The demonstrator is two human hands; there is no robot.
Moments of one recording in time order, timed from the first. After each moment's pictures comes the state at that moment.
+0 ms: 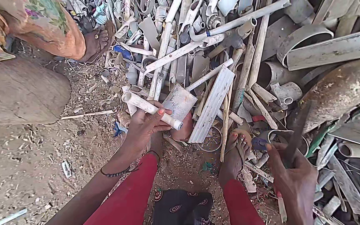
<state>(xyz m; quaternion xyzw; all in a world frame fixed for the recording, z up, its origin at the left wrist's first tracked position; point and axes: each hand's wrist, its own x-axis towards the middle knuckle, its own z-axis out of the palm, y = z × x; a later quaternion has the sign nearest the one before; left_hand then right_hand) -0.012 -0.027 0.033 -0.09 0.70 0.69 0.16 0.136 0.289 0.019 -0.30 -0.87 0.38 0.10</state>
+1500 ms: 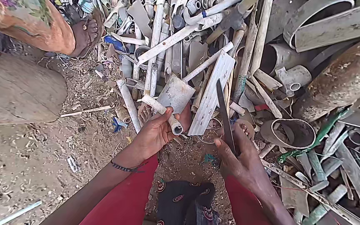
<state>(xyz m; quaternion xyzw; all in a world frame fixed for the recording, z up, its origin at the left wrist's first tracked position) 0.000 -0.004 0.028 -0.28 0.46 0.77 0.35 0.104 0.225 0.020 -0.08 -0.78 0.62 -0.07</state>
